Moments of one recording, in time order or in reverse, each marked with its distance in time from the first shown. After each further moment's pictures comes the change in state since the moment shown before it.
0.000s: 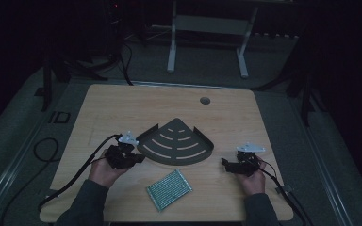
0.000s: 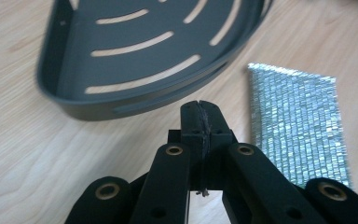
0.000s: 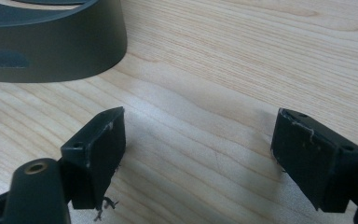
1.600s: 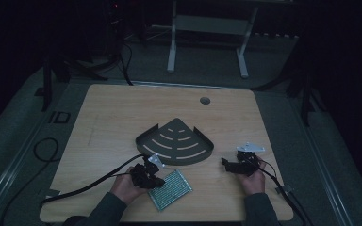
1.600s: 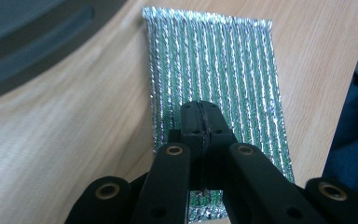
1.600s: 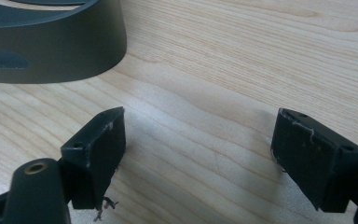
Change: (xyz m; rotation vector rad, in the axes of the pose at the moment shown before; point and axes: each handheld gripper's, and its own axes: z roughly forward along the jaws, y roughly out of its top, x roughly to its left) left arm -0.056 -0.007 0.063 0.183 -0.175 0.089; right arm 0.000 0.000 0.000 0.000 0.000 0.000
